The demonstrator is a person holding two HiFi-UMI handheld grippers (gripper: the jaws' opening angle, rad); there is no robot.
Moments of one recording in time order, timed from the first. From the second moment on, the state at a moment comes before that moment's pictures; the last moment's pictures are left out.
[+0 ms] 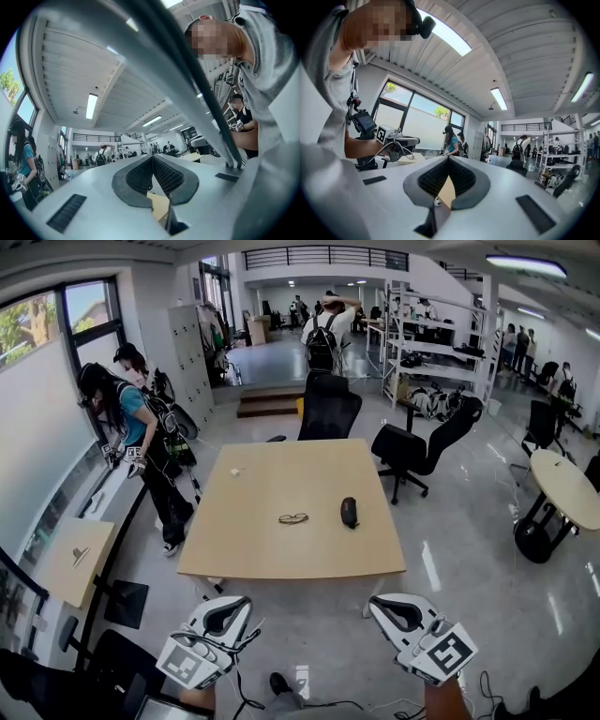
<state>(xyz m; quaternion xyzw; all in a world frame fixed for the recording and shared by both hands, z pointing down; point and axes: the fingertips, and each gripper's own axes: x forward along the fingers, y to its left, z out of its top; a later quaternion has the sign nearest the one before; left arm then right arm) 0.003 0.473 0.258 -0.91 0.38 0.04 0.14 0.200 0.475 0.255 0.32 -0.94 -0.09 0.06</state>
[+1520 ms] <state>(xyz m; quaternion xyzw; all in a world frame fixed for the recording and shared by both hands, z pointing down) -0.170 0.253 0.288 -0.93 0.35 0.09 0.09 0.046 0.267 0.269 0.40 -0.91 -0.06 0.08</state>
